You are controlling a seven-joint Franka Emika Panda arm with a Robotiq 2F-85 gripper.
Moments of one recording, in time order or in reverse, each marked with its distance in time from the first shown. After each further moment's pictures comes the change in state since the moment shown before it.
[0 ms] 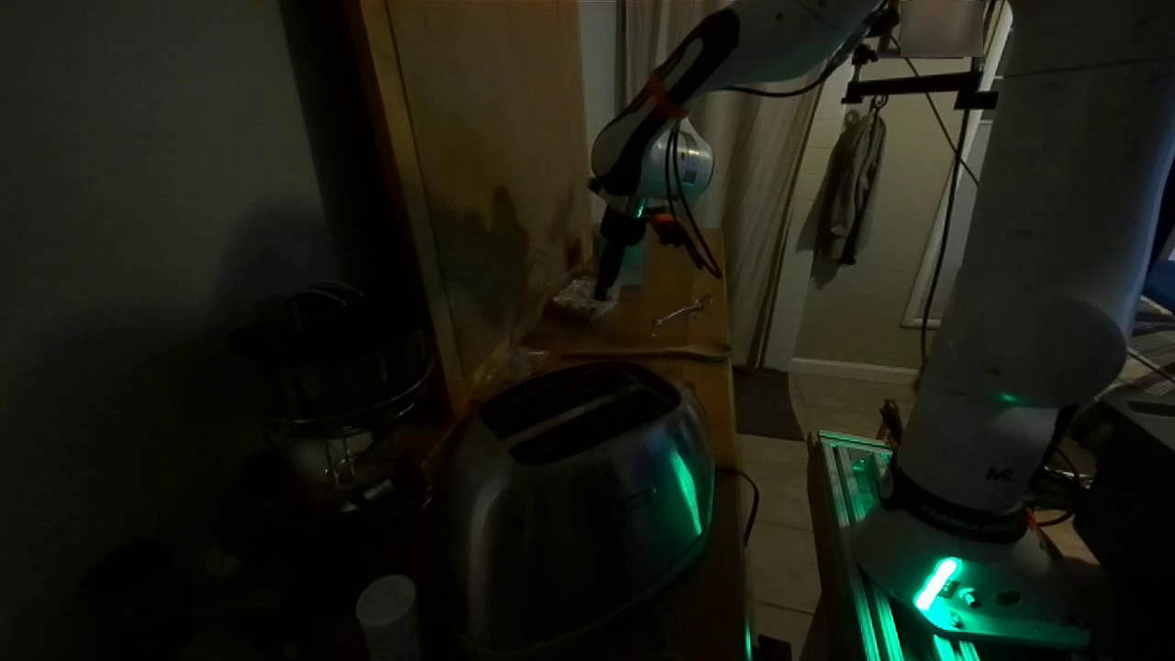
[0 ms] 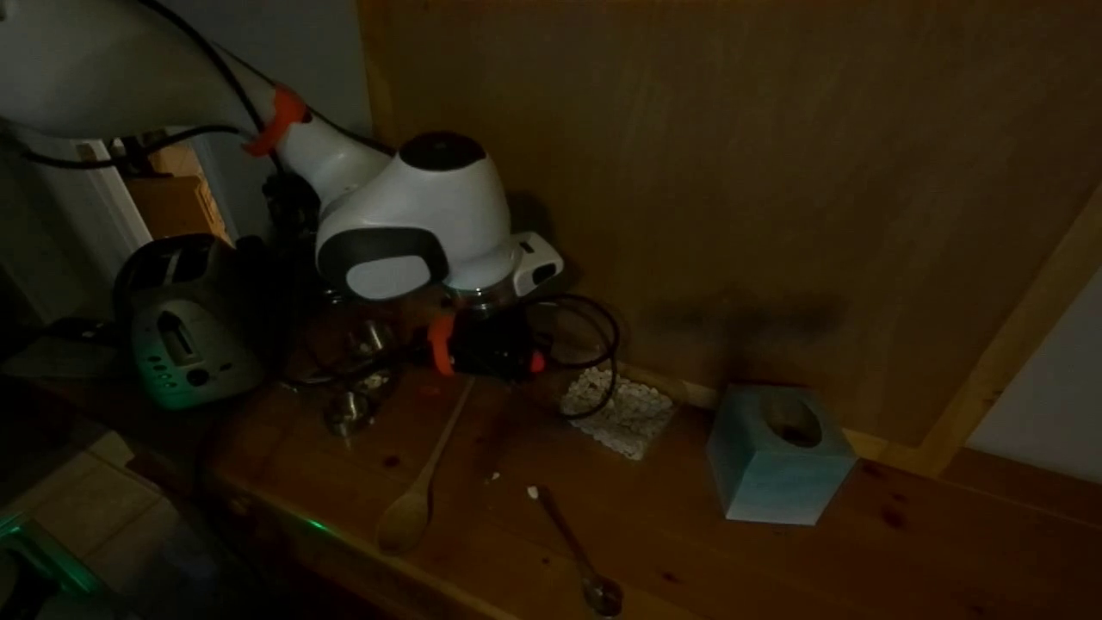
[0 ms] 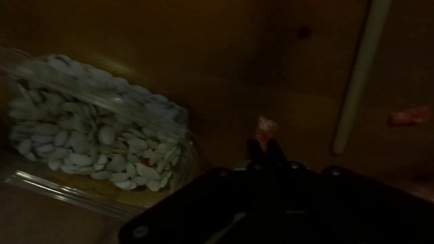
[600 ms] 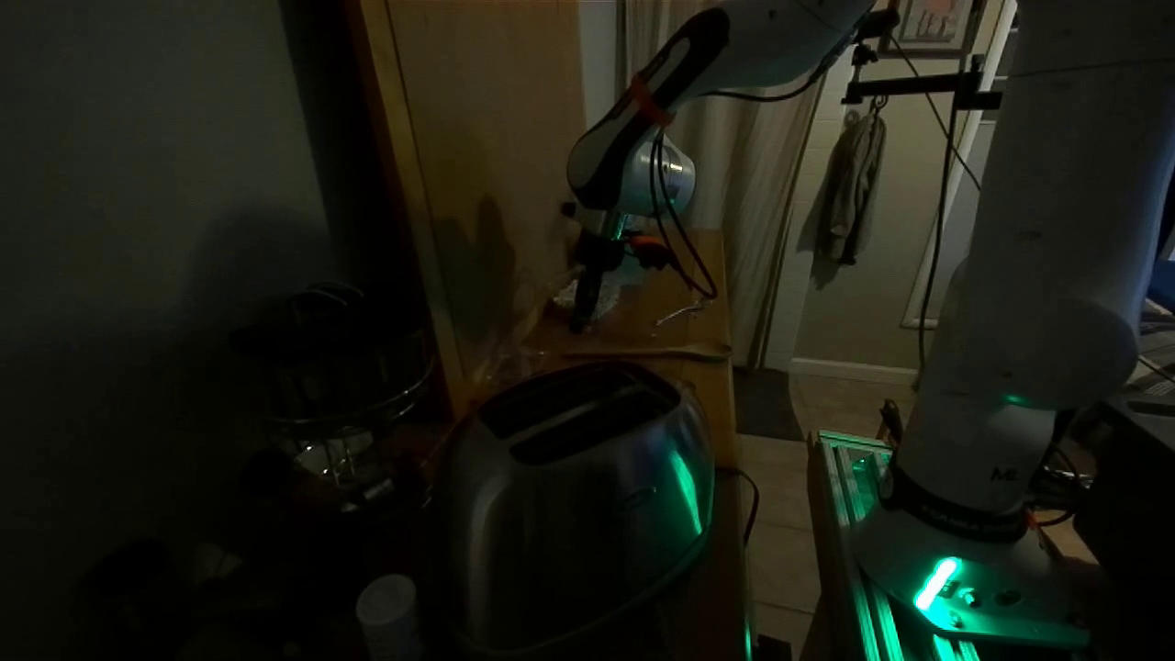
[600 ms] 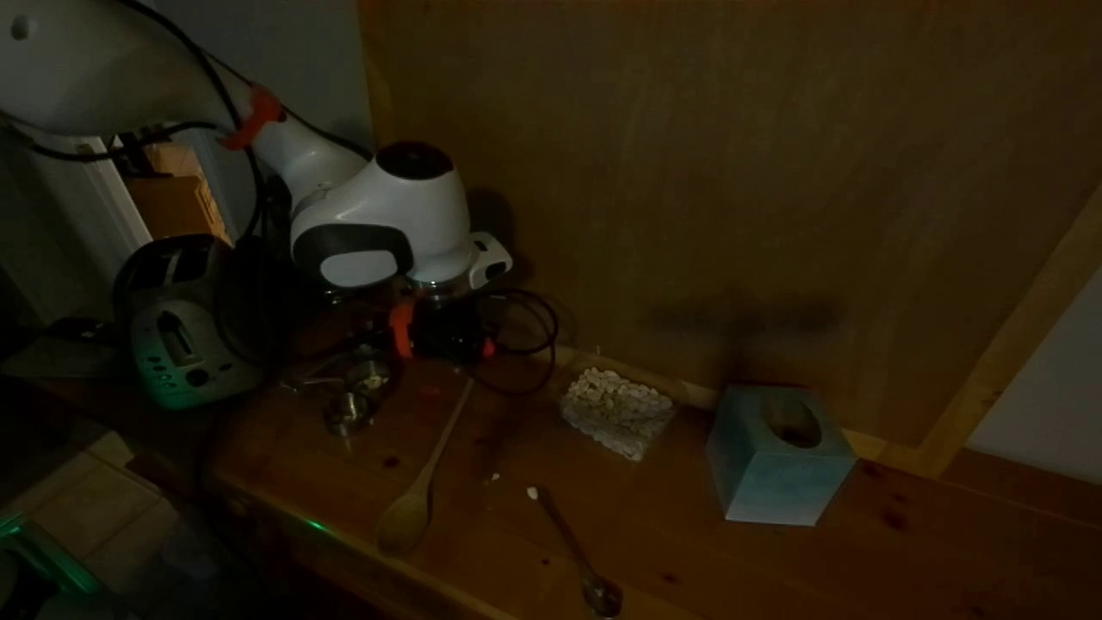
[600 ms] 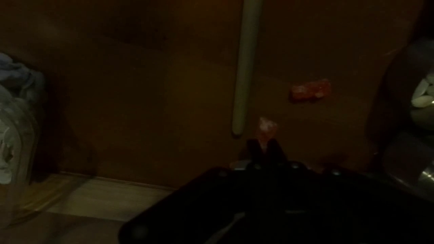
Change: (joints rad) arm 0.064 -0.015 0.089 -0.064 0.097 -0.043 -0.012
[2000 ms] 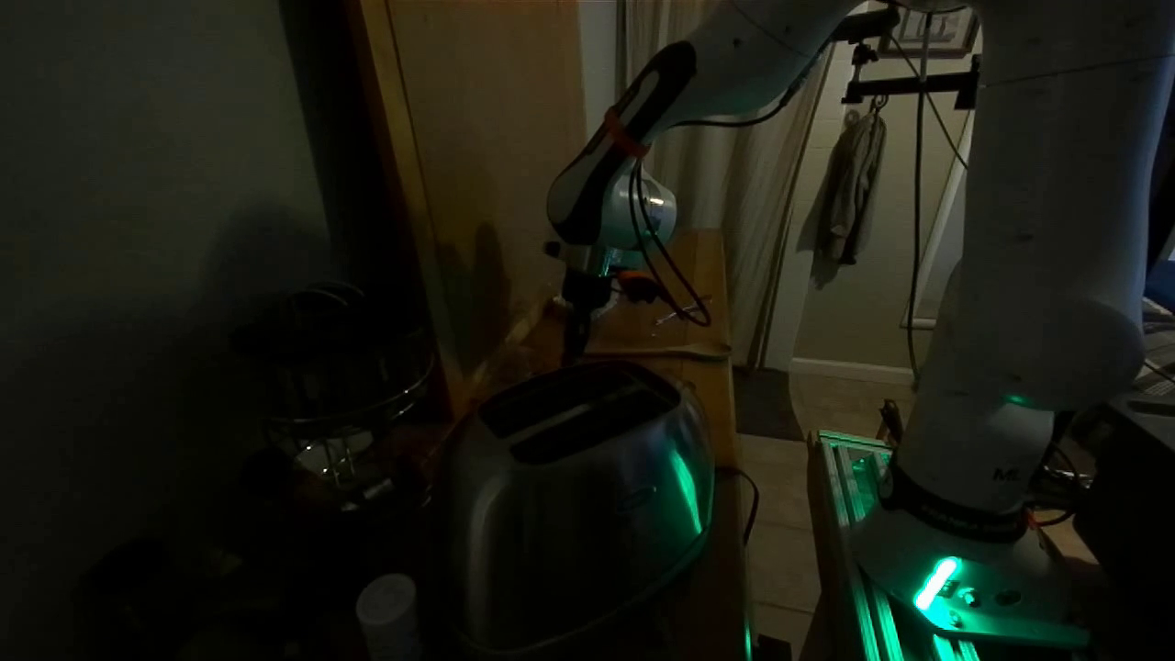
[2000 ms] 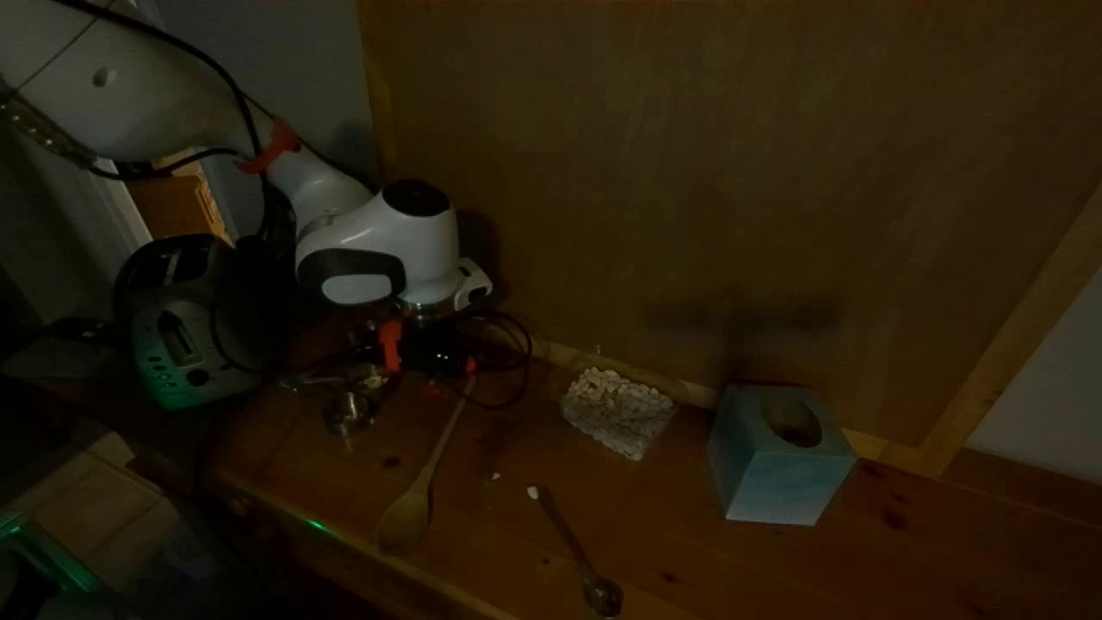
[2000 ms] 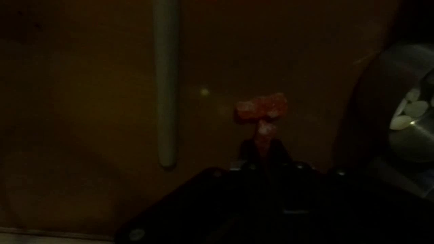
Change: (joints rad) arm 0.034 0.094 0.050 -0.007 0.081 0.000 -0.045
